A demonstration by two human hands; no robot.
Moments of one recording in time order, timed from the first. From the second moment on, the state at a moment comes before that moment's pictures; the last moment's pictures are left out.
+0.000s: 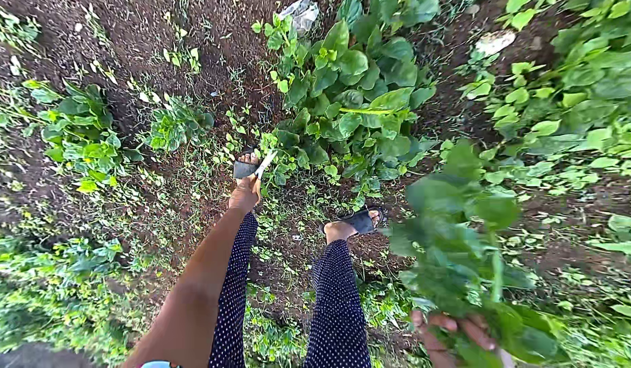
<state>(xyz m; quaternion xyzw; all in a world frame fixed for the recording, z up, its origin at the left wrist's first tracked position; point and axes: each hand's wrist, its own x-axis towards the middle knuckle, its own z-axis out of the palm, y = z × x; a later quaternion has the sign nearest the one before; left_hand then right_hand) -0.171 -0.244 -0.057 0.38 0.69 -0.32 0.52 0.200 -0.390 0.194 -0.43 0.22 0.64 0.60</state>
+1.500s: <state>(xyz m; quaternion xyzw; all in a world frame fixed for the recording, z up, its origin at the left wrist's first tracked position) -0.034 -0.276 0.074 0.69 0.62 0.03 0.38 0.062 -0.302 0.051 -0.54 0.41 0.64 0.37</state>
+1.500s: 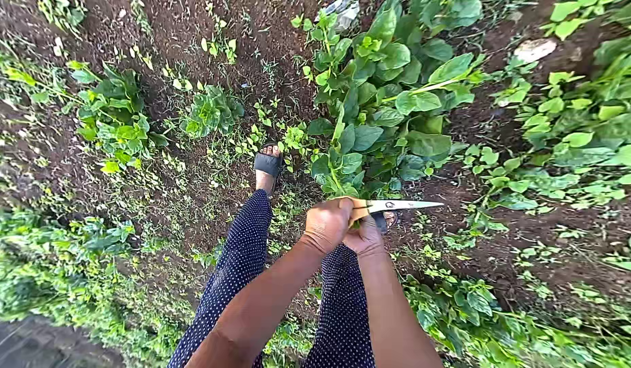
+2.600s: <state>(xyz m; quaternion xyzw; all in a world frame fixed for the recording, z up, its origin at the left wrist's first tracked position) -0.091 -0.176 -0.006 0.17 0.48 -0.35 0.79 0.170 -0.340 0.079 -0.49 0.38 0.66 0.44</state>
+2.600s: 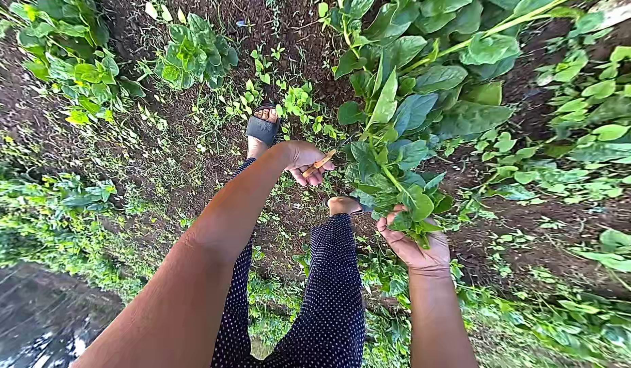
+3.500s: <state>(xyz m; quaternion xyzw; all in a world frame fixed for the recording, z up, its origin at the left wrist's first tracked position) -0.139 -0.216 0.237 0.40 0.63 -0.19 0.64 0.162 -0.397 0.314 -0.60 0.16 0.67 0.42</state>
